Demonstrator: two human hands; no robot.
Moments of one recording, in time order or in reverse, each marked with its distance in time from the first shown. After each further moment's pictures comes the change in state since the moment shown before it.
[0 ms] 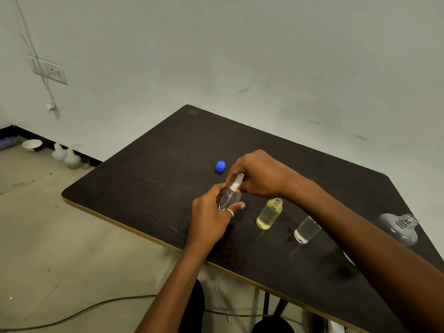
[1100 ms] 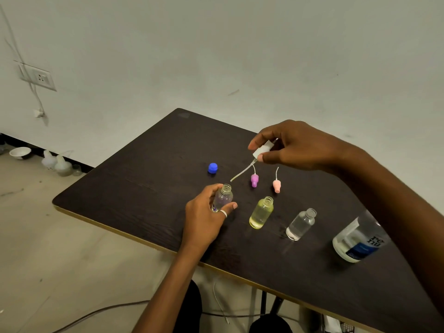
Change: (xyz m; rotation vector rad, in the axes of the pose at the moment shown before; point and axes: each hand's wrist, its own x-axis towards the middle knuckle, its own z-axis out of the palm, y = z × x) left_hand -0.002 0.008 0.001 -0.037 0.022 -0.027; right_hand -0.046 0.028 -0.072 0.285 0.119 0.209
